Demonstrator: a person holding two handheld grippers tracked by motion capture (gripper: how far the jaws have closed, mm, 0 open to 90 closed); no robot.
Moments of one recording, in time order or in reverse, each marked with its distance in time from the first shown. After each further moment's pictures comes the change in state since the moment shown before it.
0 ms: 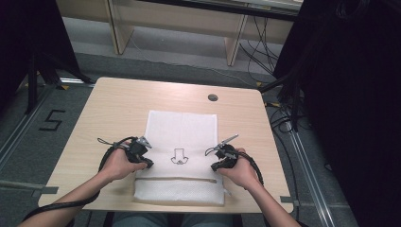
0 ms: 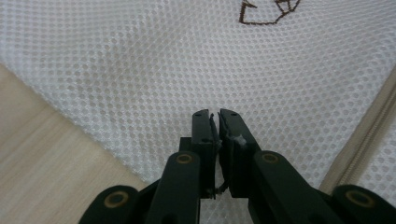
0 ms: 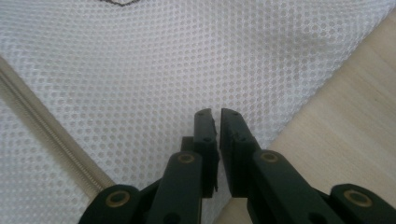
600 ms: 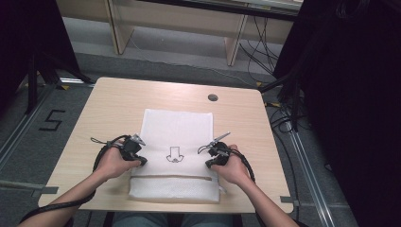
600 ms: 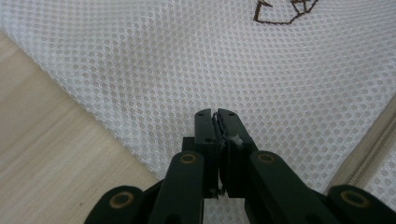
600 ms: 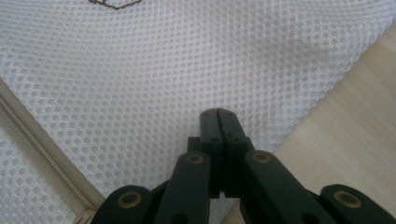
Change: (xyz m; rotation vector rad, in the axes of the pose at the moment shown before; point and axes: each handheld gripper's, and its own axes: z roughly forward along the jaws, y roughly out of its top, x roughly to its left) left arm 0.014 -0.010 -0.008 -0.003 0.046 -0.063; right arm 0.007 0.019 0.016 -0.011 -0.014 -0.034
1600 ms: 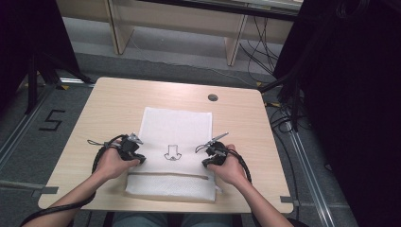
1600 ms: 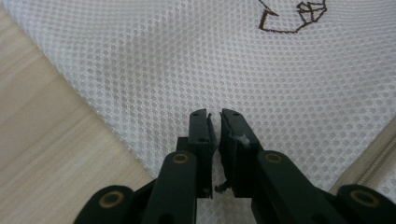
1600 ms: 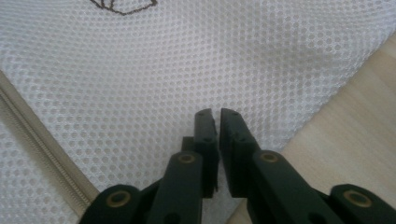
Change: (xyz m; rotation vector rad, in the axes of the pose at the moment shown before) left arm 0.000 -0.004 0.001 -0.059 0.051 -0.025; right arm 0.006 0.003 0.004 -0.035 0.012 0.036
